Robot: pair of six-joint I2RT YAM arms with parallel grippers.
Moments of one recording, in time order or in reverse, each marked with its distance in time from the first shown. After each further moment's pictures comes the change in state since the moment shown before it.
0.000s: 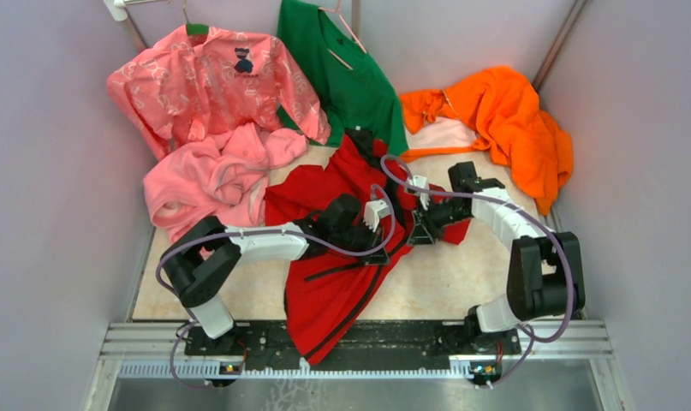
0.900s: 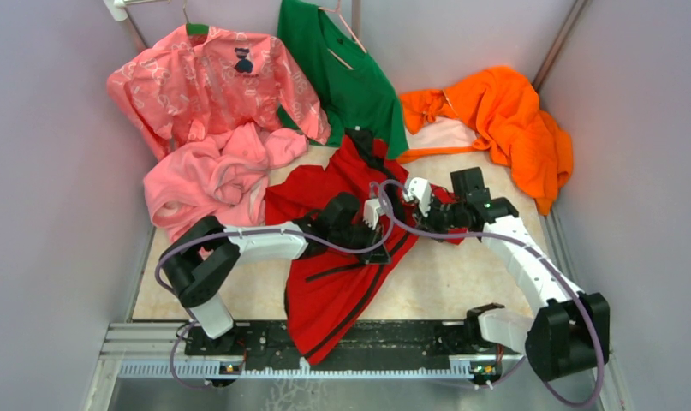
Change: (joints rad) left arm 0.003 -0.002 0.000 0.016 0.026 -0.048; right arm 0.053 -0.294 -0.070 0.100 0.211 0.026
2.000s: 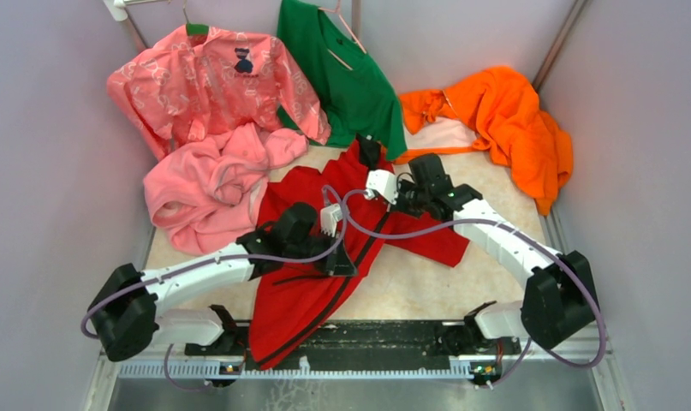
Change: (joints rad) left arm 0.037 -0.475 -0.227 -0.276 -0.025 -0.205; right arm 0.270 0.167 0.113 0.255 0.475 -0.089
